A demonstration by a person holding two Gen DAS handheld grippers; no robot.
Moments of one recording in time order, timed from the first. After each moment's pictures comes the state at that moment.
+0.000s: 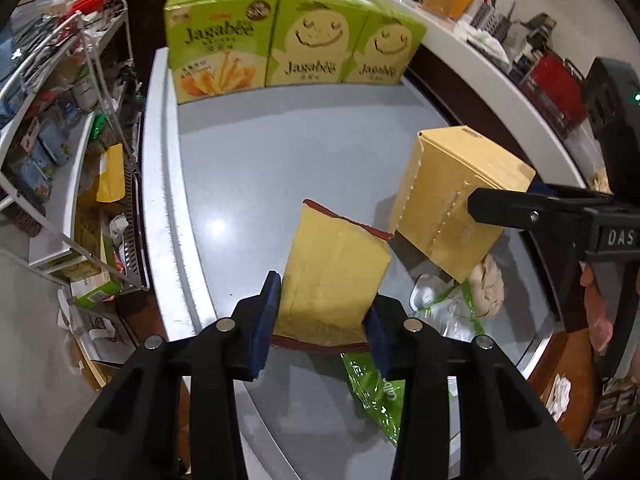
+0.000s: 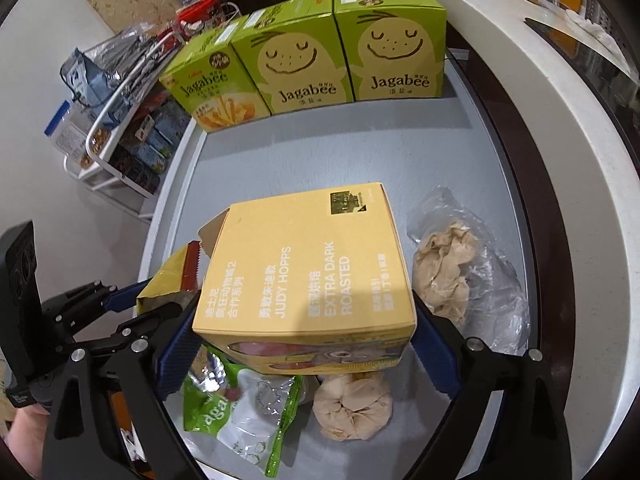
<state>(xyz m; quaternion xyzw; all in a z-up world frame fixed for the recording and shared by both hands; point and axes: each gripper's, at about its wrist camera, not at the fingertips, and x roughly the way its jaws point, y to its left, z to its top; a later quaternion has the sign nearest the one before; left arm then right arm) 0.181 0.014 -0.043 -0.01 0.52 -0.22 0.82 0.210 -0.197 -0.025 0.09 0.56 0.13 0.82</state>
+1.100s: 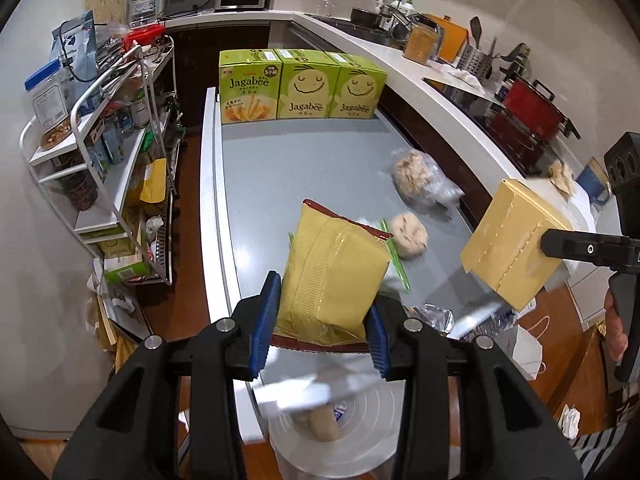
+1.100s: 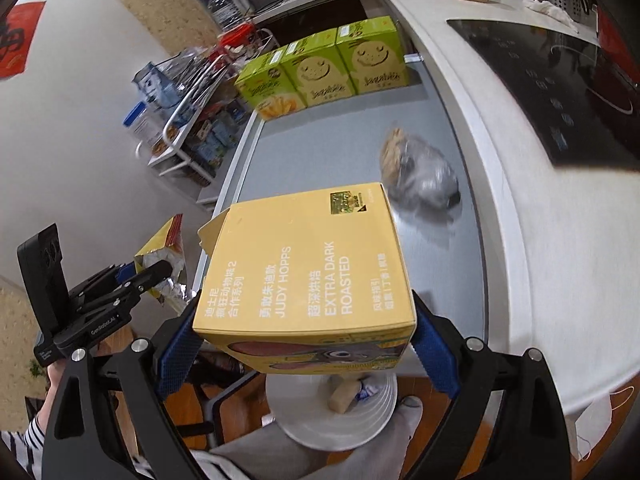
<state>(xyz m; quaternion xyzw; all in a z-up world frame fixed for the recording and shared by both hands) 0.022 0.014 0.022 -0.02 0.45 -0.16 0.88 0.036 -0.266 0.040 0.13 0.52 0.20 0.82</state>
